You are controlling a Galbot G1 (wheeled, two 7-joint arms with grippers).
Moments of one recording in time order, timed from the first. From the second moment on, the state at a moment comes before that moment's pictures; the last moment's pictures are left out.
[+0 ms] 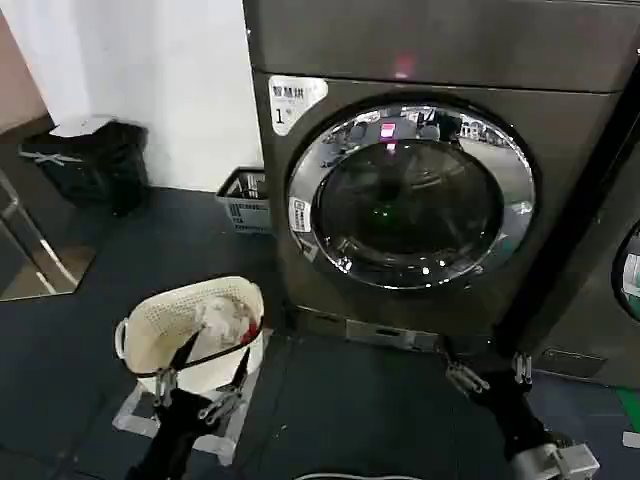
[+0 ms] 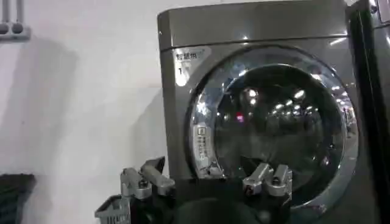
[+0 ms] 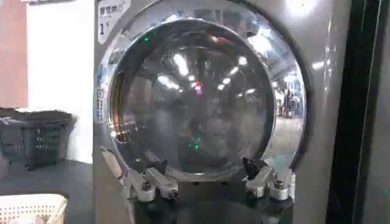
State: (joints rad) left arm 1.81 -1.51 -0.62 -2.38 -0.08 -0.14 0.29; right arm -1.63 1.43 0.79 2.32 0.20 -0.14 -0.30
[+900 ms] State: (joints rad) left arm 1.81 -1.52 -0.60 -2.36 -0.04 -0.13 0.27; right arm -0.89 1.01 0.30 1.82 0.45 -0.15 -0.36
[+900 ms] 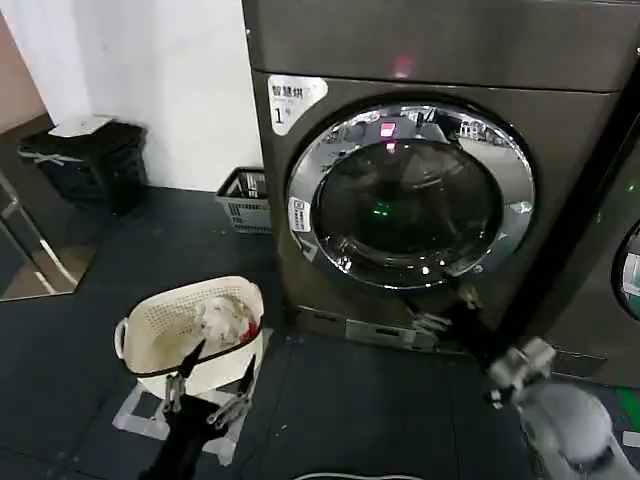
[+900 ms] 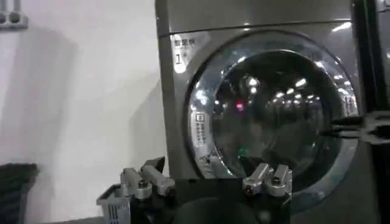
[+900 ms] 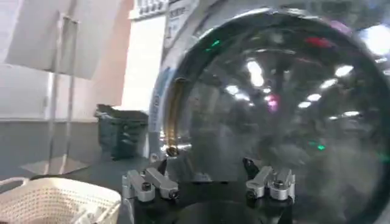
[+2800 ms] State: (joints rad) left arm 1.80 -1.52 -0.62 -2.44 -0.04 0.03 0.21; right arm -0.46 1.18 -0.02 1.45 0.50 -0.15 -0.67
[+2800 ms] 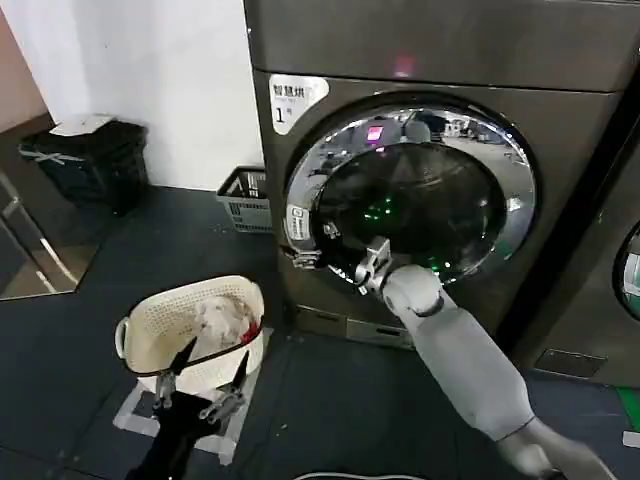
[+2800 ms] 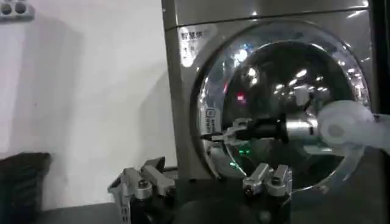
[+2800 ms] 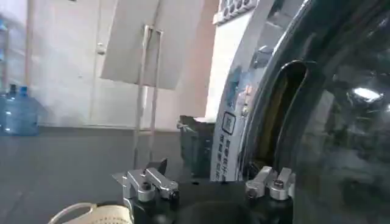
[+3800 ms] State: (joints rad) left arm 1.47 -1.13 -0.73 -2.14 -0.71 -0.04 0.27; right arm -0.68 0.97 0.17 1.63 0.56 -0.10 -1.26
